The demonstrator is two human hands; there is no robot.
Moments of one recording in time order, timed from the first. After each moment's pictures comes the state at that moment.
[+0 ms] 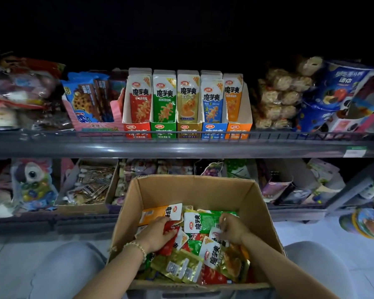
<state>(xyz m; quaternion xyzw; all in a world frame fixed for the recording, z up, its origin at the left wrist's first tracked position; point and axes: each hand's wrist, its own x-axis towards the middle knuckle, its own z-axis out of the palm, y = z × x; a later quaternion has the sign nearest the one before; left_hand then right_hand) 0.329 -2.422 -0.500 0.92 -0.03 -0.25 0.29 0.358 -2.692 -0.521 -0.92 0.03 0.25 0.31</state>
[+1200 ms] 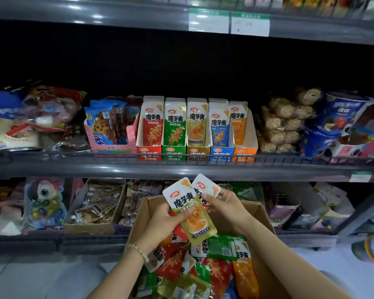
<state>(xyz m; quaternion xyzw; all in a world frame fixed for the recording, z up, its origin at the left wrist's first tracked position) 0.342 -2.435 -0.386 0.74 0.03 -0.07 0.67 0.381 -2.620 -0.369 -0.71 -0.03 0.13 0.69</state>
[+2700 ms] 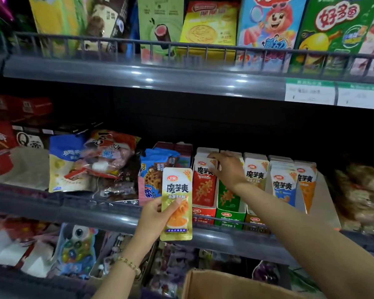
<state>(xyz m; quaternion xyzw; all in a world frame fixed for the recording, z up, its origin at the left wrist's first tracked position) 0.433 -2.294 -0.293 0.69 0.08 0.15 0.70 0.610 -2.467 -0.253 -0.92 -0.26 -0.21 0.21</state>
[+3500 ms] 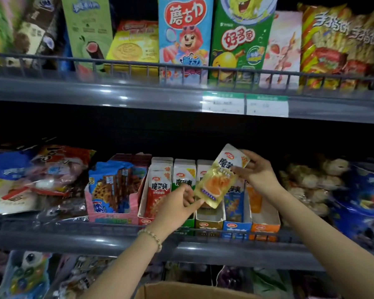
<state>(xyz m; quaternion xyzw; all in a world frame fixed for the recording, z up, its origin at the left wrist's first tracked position) 0.502 -2.426 -0.263 0.89 -0.08 0.13 0.43 0.562 -2.639 -0.199 -0.75 -0.14 -0.13 0.64</state>
